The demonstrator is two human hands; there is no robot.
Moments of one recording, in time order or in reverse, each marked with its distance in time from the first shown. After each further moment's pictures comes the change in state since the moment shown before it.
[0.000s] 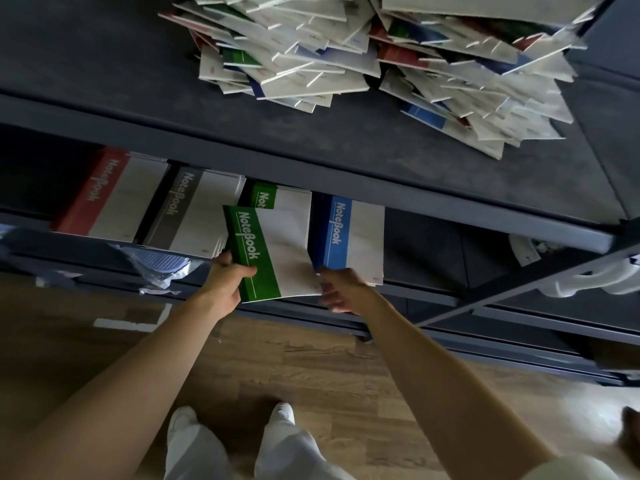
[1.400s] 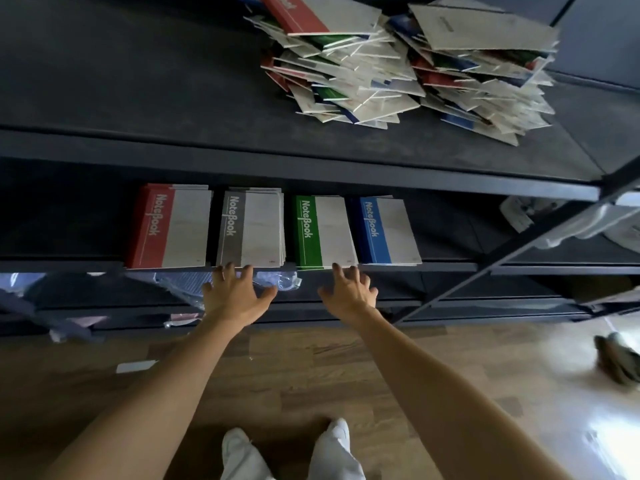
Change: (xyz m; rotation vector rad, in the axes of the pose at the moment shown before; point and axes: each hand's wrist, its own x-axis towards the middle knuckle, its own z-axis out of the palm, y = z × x) left_hand 0.002 0.055 -0.152 1.823 0.017 0.544; right_hand -0.065 -0.026 0.161 -0.790 0.480 -0.174
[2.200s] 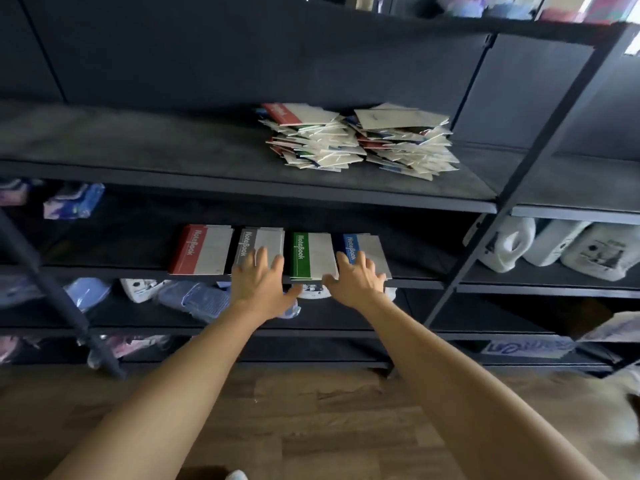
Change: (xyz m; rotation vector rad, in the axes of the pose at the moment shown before) left_hand -0.186 0.070 -0.070 0.158 0.368 0.128; right_hand -0.179 0.046 -0.068 -0.034 0.305 -0.171
